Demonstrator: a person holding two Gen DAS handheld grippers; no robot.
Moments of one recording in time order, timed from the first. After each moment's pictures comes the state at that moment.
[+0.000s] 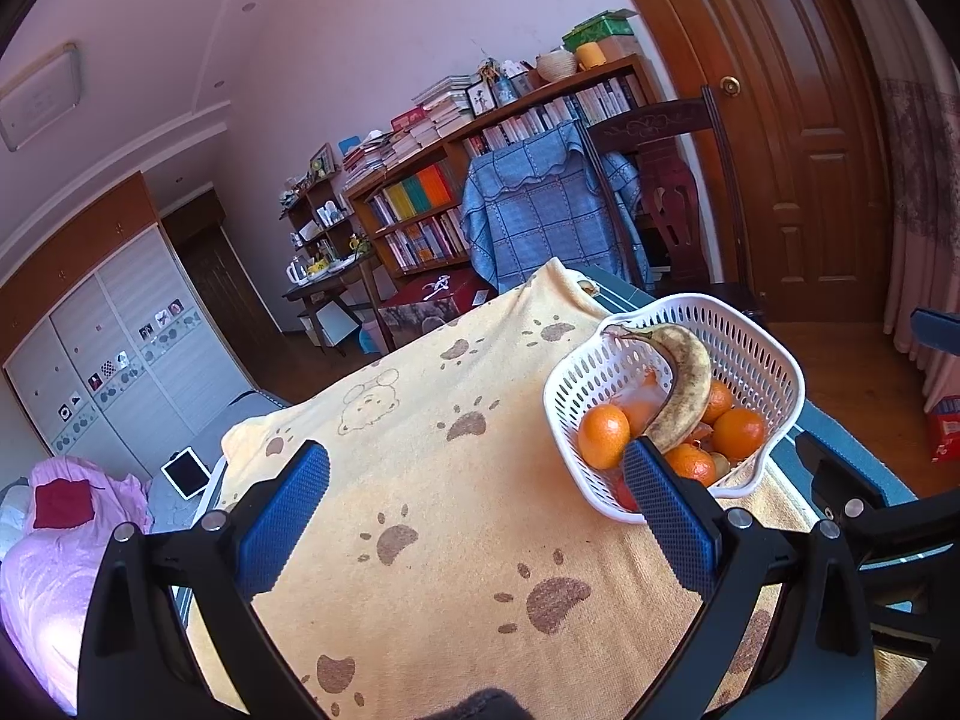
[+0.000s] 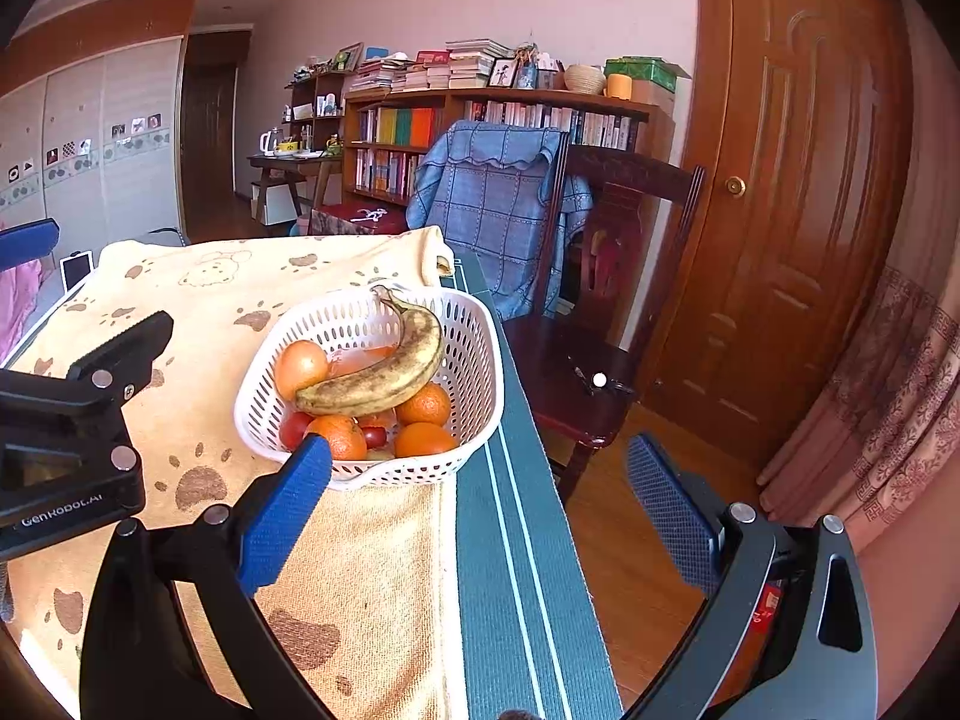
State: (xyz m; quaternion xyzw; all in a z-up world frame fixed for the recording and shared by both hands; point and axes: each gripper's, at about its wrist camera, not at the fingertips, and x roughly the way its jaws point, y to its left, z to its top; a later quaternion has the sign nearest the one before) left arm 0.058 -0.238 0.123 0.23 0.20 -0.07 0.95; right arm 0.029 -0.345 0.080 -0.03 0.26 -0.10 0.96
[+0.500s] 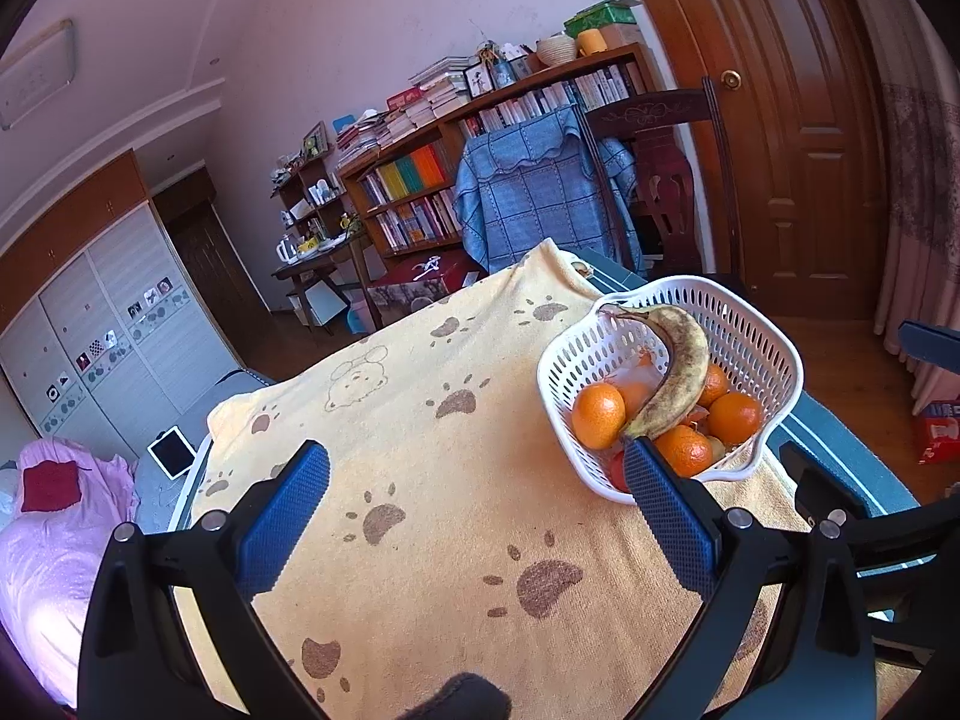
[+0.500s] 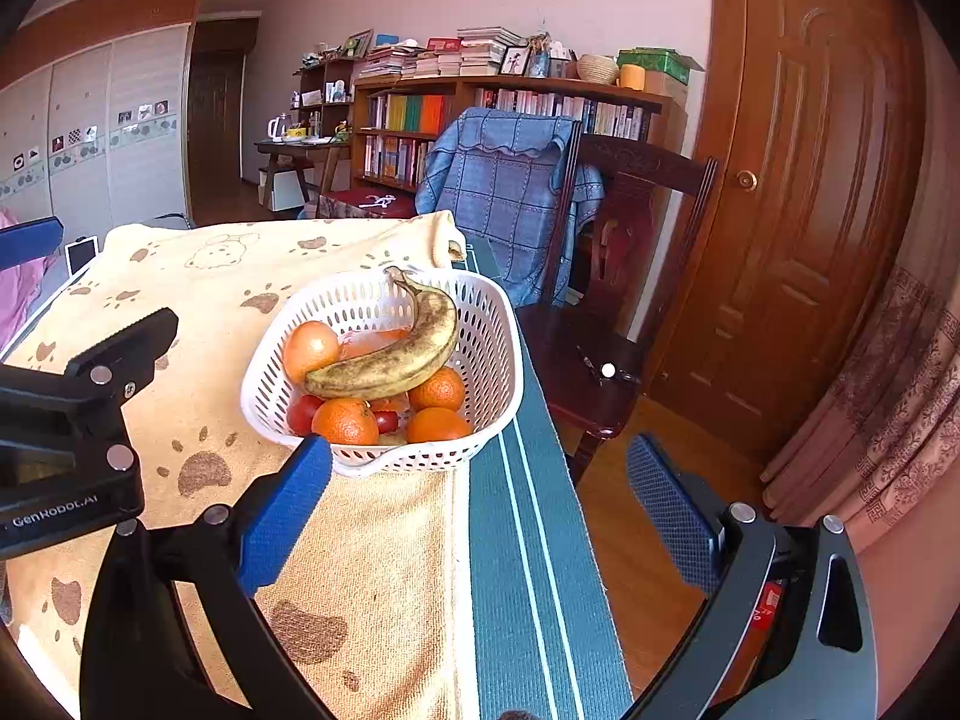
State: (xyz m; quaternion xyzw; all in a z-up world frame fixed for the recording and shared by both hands) left arm 0.063 -0.225 0.117 0.21 0.23 -0.08 0.95; right arm 0.035 -0.334 0.068 -0.03 0.28 -0.08 0.95
